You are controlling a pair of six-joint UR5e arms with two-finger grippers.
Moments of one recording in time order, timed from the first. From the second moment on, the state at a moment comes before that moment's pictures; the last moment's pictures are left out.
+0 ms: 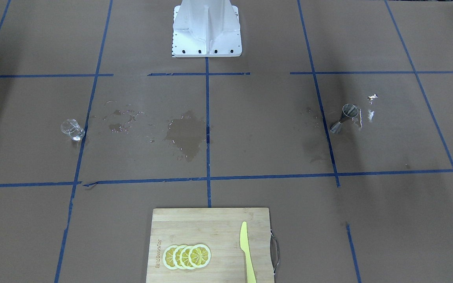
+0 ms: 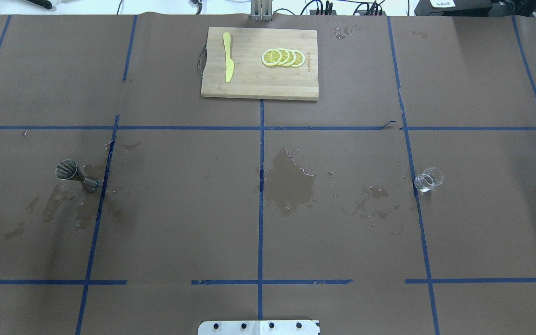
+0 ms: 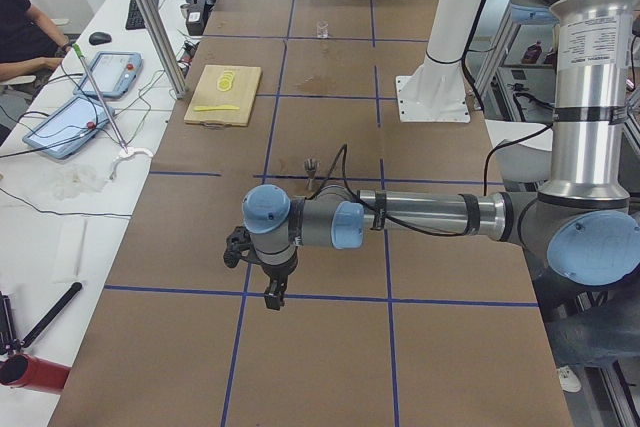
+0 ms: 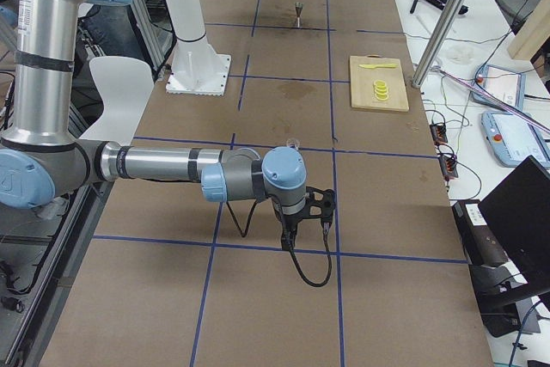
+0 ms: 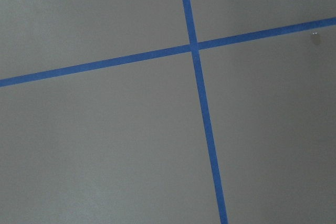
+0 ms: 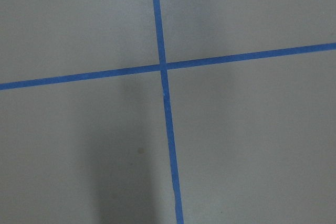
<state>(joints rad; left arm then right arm) -1.54 -1.53 -1.63 -1.58 -2.32 0.14 1.60 -1.75 1.76 -1.44 2.36 0.21</state>
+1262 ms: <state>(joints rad) -1.24 -1.57 -2.21 -1.66 -2.16 -0.55 1.60 -1.74 1.85 -1.44 2.38 0.23</state>
